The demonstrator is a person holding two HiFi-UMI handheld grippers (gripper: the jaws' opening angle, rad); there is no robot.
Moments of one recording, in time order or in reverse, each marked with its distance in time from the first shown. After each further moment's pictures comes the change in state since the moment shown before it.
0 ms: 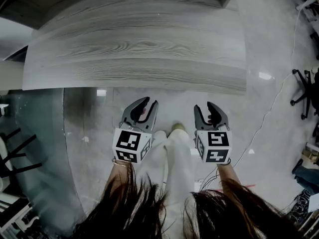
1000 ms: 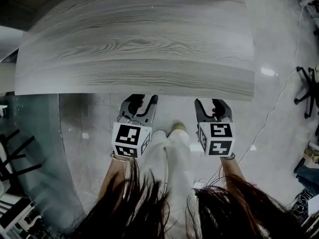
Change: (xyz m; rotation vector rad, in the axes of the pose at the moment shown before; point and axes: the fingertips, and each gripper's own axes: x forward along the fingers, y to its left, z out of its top) left arm 0.046 0.018 -0.012 0.035 0.016 0.034; right arm 0.047 -0.029 -0.014 0.000 0.059 -0.003
